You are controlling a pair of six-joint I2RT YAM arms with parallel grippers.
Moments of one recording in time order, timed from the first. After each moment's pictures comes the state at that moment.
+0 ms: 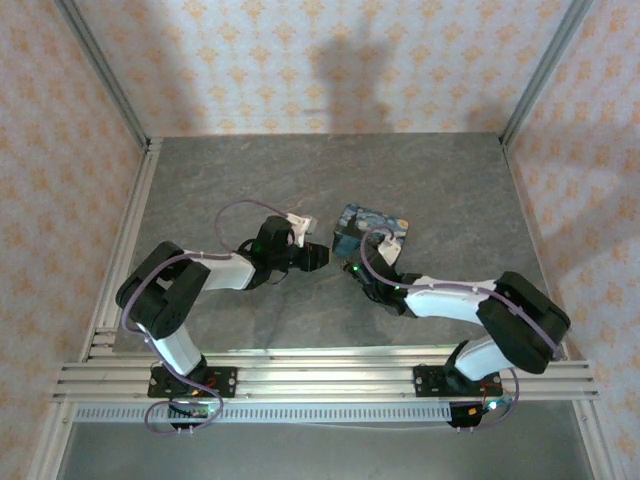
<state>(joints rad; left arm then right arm) -0.54 1.70 0.70 0.40 0.44 -0.51 0.83 1.43 0.56 0.15 0.42 1.26</state>
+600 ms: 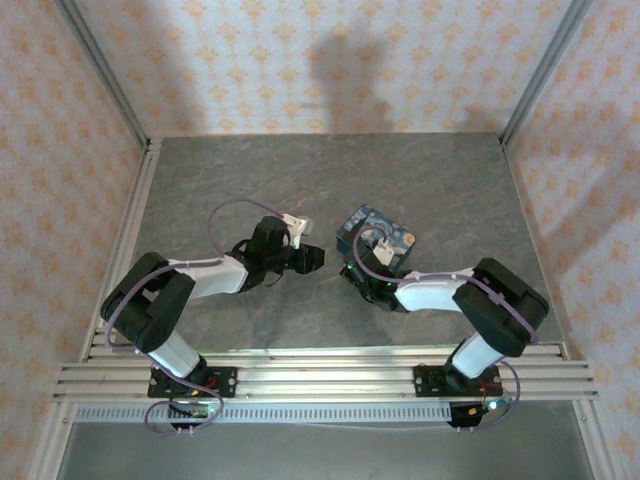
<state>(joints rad) -0.54 1.60 0.68 0.30 0.42 -0.46 0.81 1.59 0.61 0.17 0.29 1.26</state>
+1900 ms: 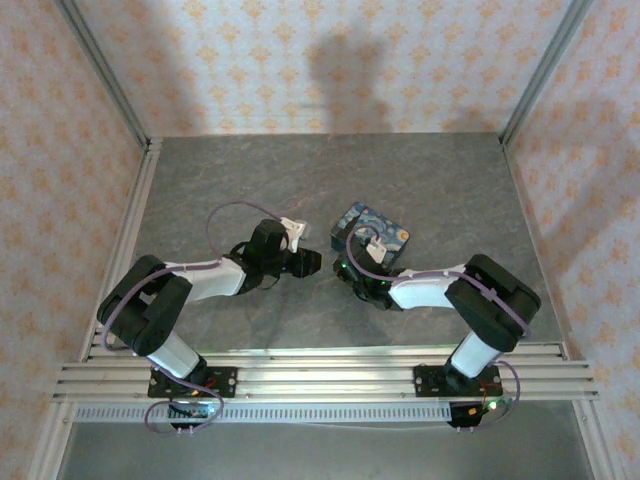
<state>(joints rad) -0.54 1.57 0.65 0.26 0.39 -0.43 0.83 1.62 0.64 0.19 0.28 1.26</state>
